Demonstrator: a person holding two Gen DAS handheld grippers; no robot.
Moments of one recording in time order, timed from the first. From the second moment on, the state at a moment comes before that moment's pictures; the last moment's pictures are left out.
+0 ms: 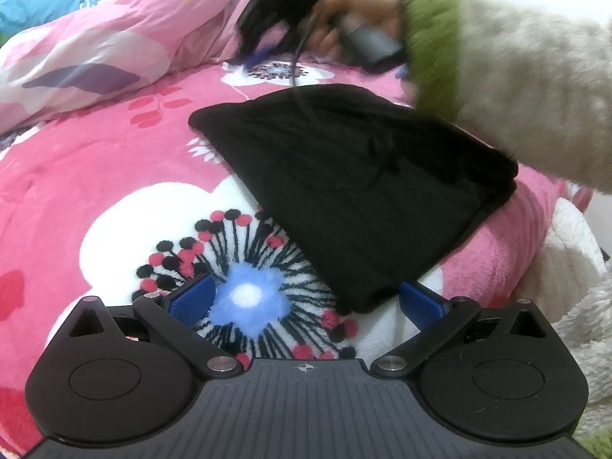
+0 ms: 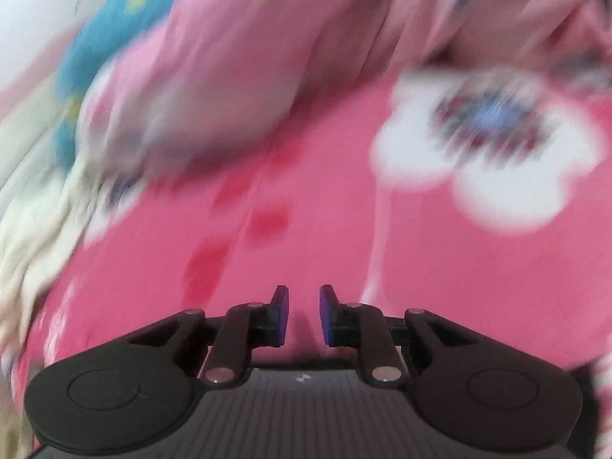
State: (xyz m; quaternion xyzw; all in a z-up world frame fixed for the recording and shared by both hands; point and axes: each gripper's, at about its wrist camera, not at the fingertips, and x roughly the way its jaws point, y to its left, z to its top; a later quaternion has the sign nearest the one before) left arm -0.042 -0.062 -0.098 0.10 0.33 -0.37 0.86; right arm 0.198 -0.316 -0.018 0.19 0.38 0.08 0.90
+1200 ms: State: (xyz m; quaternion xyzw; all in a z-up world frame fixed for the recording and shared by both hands) left arm -0.016 -0.070 -0.076 0.07 0.39 -0.32 0.86; right arm -0.040 -0.405 -0.049 0.22 0.38 0.06 0.90
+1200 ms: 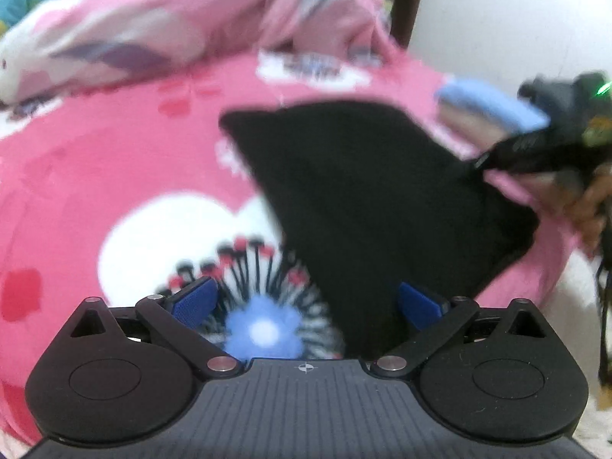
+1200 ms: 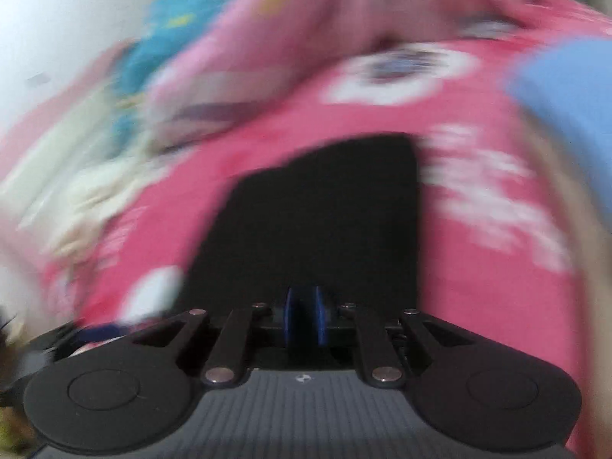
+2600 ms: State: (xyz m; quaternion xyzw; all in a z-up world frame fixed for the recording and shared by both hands) left arm -0.024 -0.073 -0.081 0.11 0.39 -0.31 0.86; right arm -0.131 -0.344 -0.042 0.06 0.34 0.01 0.94
